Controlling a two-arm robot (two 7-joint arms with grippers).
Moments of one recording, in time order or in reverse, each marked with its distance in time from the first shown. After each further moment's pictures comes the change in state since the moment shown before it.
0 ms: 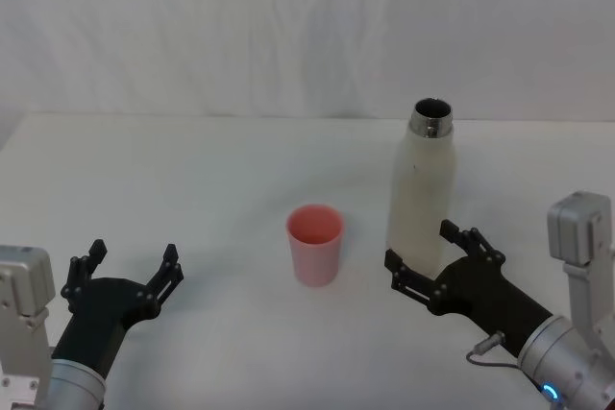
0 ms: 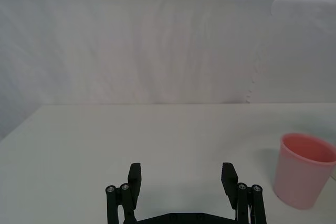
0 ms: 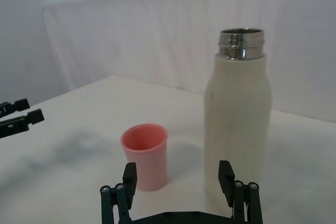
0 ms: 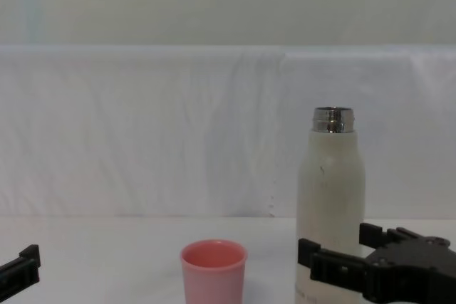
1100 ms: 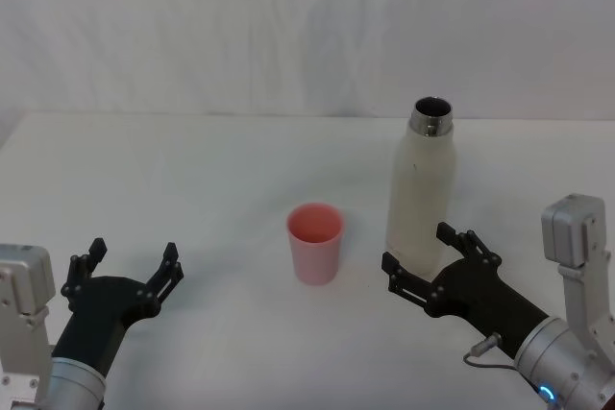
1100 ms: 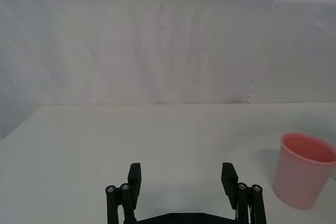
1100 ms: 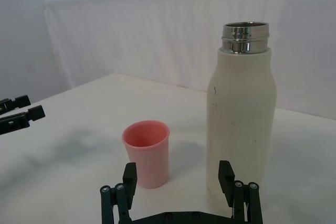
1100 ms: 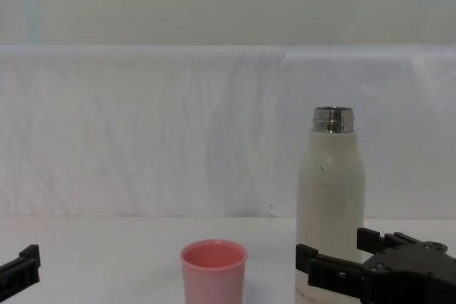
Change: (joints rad) left arm 0.000 0.000 0.000 0.000 0.000 0.000 0.000; right arm 0.003 -0.001 -0.008 0.011 -0.003 -0.004 0.001
